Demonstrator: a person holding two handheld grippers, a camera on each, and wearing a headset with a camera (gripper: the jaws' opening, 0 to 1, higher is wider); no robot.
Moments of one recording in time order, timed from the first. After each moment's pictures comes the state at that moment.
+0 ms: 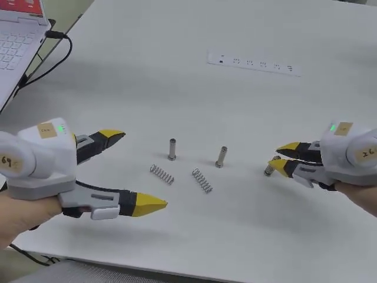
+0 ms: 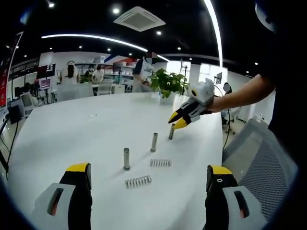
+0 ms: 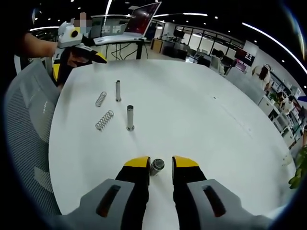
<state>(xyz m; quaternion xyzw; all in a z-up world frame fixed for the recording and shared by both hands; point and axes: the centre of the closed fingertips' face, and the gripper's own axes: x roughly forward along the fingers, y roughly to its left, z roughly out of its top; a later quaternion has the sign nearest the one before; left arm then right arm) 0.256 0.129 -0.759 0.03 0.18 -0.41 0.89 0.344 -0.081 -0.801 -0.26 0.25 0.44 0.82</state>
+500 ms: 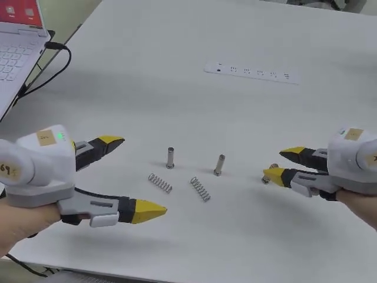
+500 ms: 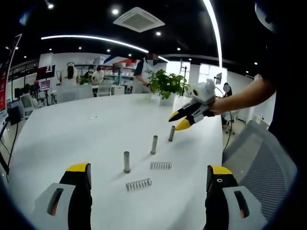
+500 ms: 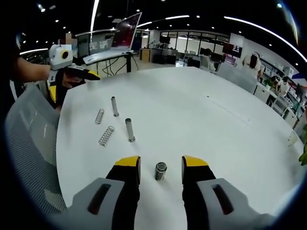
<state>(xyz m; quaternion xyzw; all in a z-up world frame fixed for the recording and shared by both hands) 0.259 0.127 -0.753 0.03 0.18 -0.41 0.89 0.340 -0.081 -0.787 -0.17 0.25 0.42 0.86</state>
